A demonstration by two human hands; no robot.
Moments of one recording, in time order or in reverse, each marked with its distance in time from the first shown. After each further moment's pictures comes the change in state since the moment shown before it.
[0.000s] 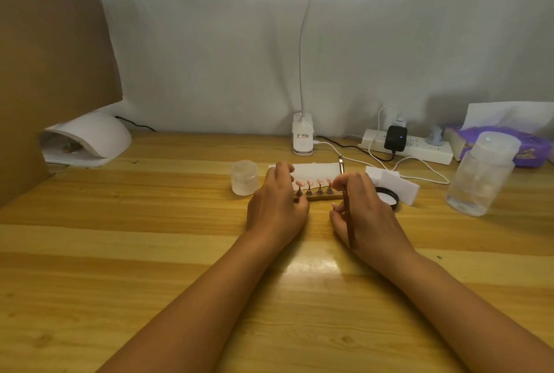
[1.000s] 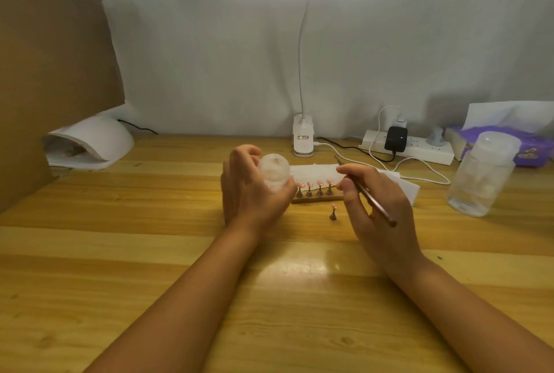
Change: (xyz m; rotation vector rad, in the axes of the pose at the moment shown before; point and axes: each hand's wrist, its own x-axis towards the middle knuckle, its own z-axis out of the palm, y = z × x) left_hand 0.009 -0.020 -0.020 -0.090 0.369 0.000; right_hand 0.002 -0.008 -0.009 0.225 0.369 -0.113
